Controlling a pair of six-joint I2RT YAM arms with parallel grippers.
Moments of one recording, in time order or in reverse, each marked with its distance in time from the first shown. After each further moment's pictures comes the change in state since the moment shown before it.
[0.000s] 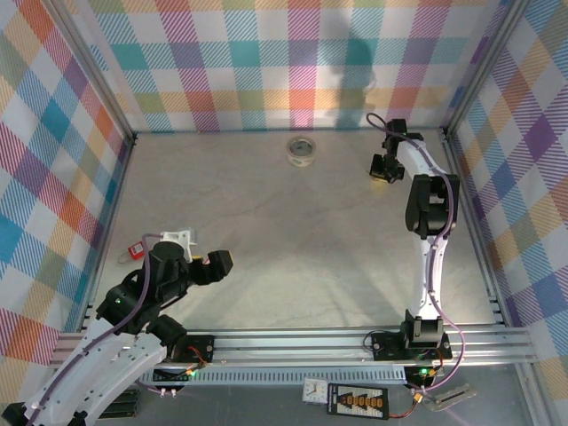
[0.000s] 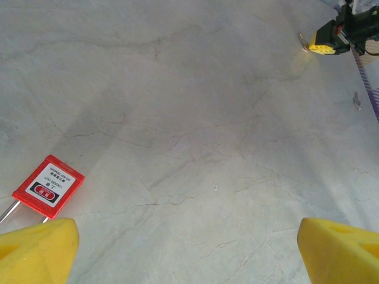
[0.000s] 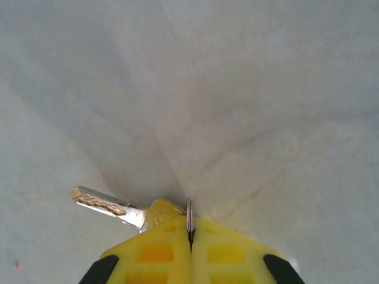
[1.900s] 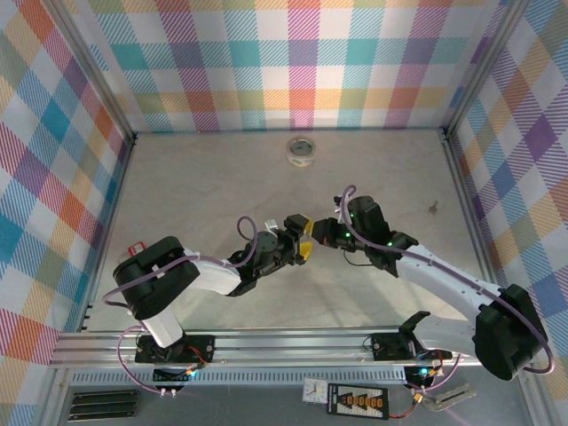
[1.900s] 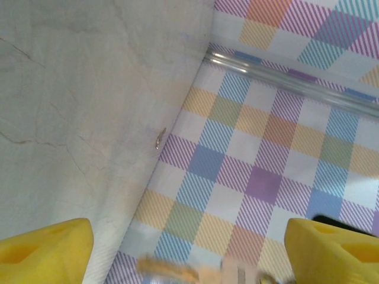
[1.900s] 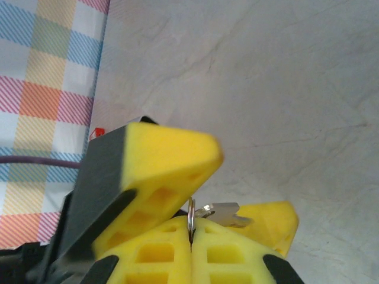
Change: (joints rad) left arm -0.340 1.215 -0.055 1.700 -0.052 -1.228; right arm 0.624 -1.226 -1.326 0.796 -0.273 0.593
